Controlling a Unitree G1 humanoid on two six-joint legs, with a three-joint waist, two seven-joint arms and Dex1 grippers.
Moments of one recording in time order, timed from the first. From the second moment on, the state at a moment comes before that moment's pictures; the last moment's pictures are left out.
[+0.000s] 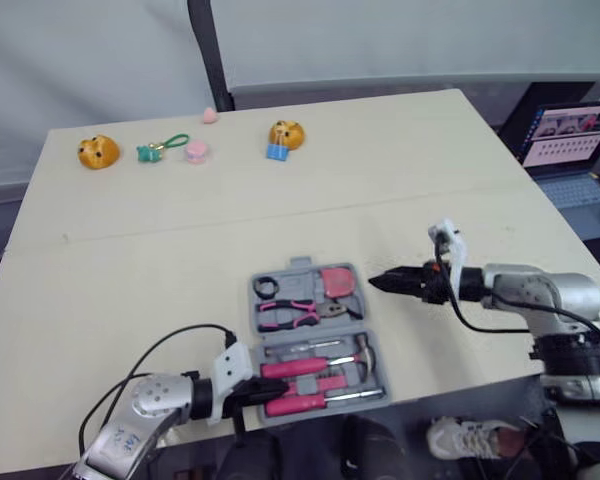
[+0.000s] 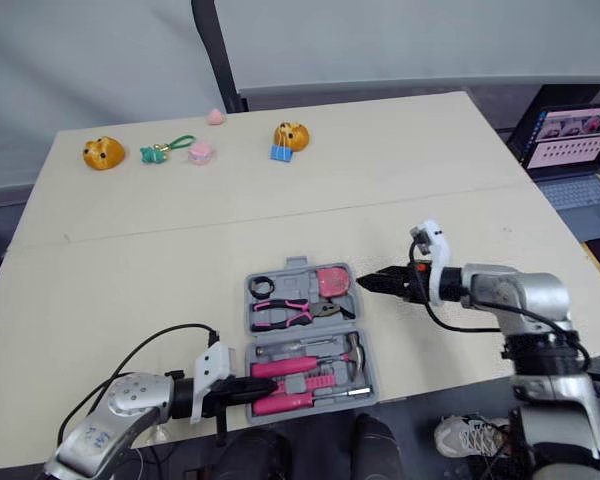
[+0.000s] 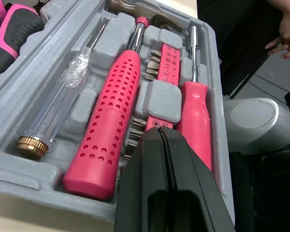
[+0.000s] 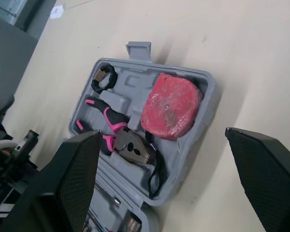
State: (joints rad) left arm 0.15 0.60 -0.24 -0.32 -0.24 0.30 -0.84; right arm -0.62 -0.63 0.00 0.24 0.62 1.07 0.94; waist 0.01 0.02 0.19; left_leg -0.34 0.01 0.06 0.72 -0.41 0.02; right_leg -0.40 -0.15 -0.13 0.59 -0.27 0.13
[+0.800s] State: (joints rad) left arm 0.24 0.67 -0.21 -0.48 -0.23 0.43 -0.77; right arm -0.94 -0.36 0.11 0.93 0.34 0.73 1.14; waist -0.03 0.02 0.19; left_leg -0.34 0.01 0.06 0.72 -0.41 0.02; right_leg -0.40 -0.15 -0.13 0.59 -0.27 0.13
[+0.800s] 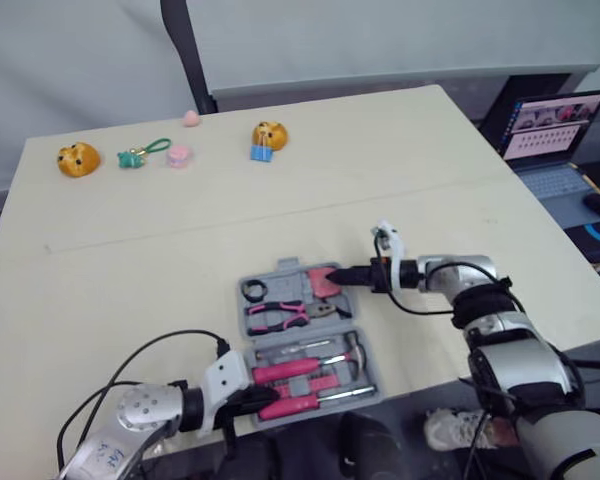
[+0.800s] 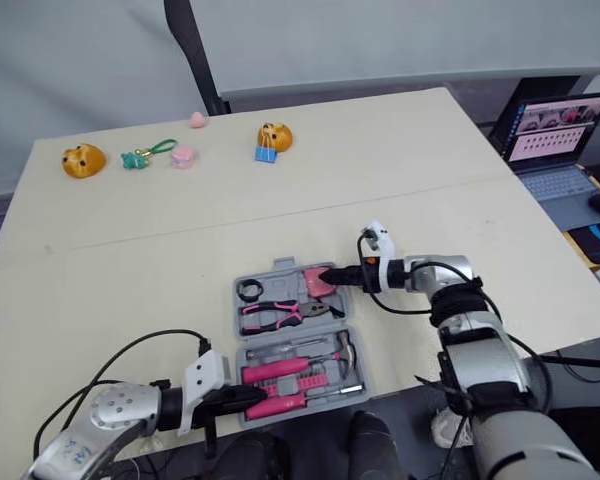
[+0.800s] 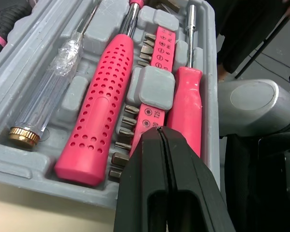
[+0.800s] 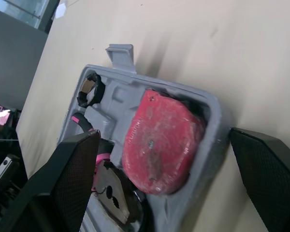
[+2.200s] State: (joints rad) left arm 0.42 1.07 0.69 -0.30 -0.70 0.88 -1.10; right arm 0.27 -0.91 -0.57 -0.82 0.85 1.18 1.03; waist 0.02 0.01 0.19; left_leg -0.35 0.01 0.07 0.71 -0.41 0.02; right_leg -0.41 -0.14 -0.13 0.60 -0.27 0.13
